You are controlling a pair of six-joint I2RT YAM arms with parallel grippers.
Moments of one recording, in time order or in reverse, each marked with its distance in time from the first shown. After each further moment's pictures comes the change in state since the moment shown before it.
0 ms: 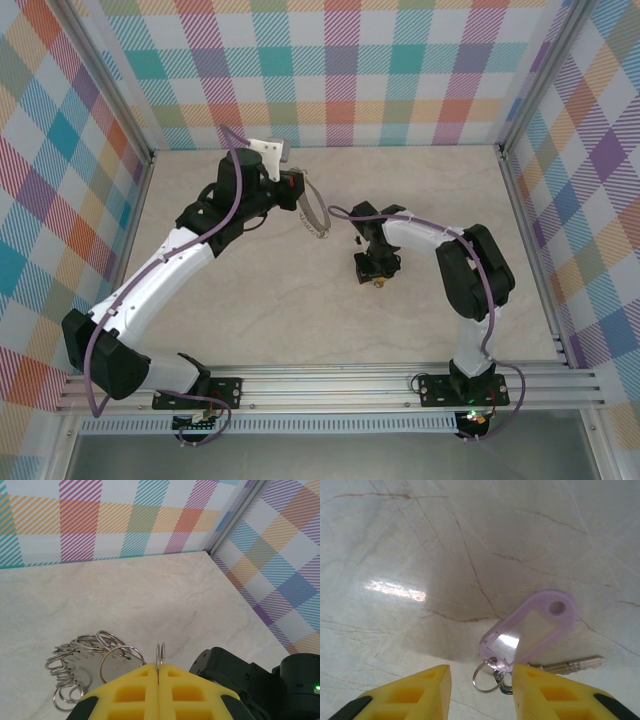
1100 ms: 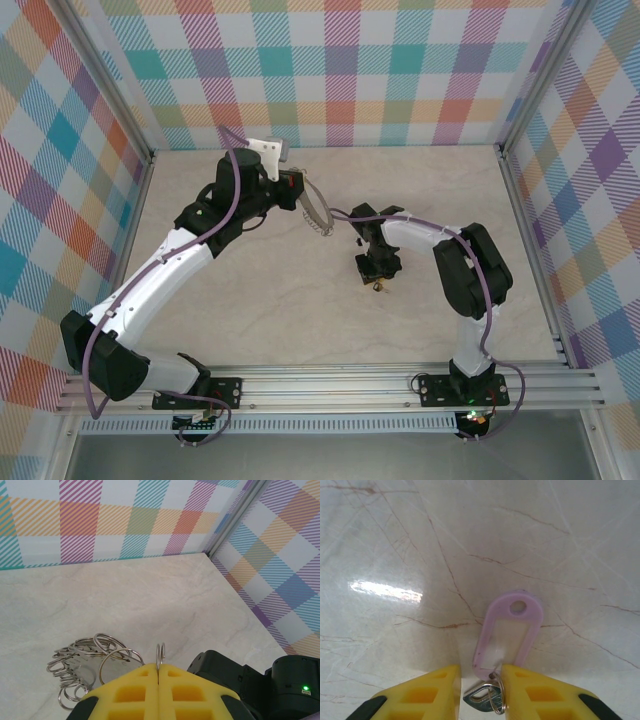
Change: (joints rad) left arm 0.000 -0.006 0.000 0.000 0.000 -0.003; right arm 0.001 0.015 -0.003 -0.006 0.045 -0.014
